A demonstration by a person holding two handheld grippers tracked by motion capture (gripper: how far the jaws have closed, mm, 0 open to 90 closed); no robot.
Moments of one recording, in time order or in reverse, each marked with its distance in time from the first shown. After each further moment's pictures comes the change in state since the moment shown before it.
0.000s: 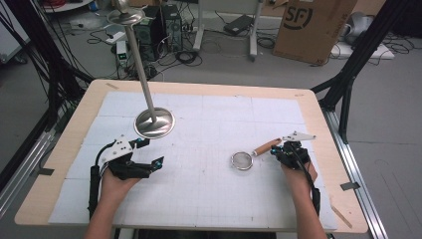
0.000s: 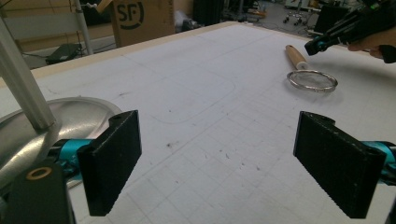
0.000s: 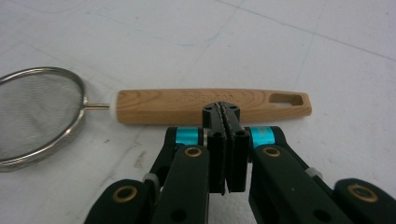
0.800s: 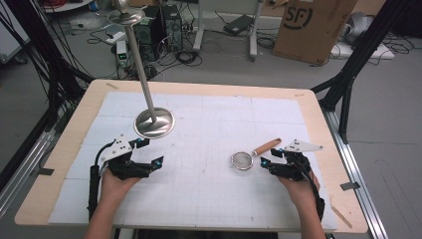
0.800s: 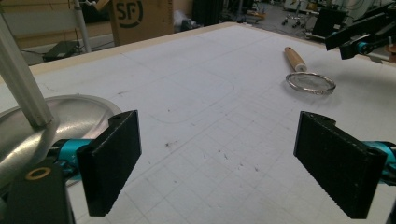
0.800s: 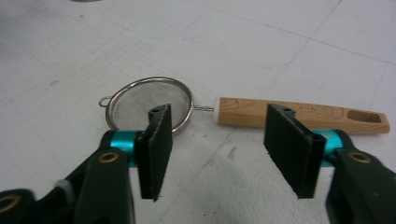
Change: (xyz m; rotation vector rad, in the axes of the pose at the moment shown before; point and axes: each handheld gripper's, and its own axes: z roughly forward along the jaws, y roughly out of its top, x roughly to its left) left arm 0.001 0.000 0.000 0.004 -0.004 -0.021; right arm 0.023 -0.010 -0.030 -0.121 0.213 -0.028
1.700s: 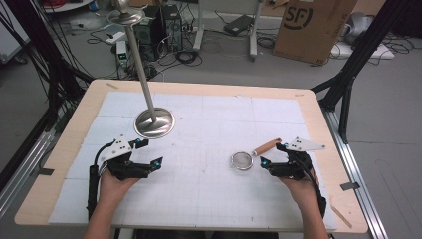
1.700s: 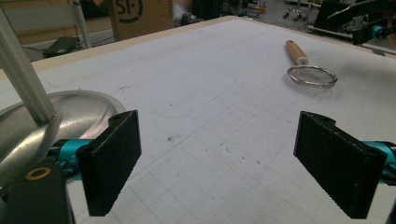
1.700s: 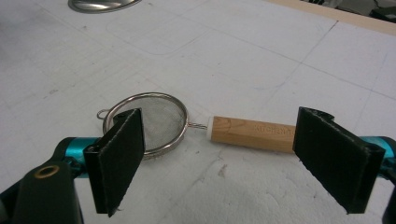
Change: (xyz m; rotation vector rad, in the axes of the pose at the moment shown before) left arm 0.001 0.001 -0.003 0.020 0.002 0.010; right arm -0.003 0.006 -0.003 -0.054 -0.007 -0.059
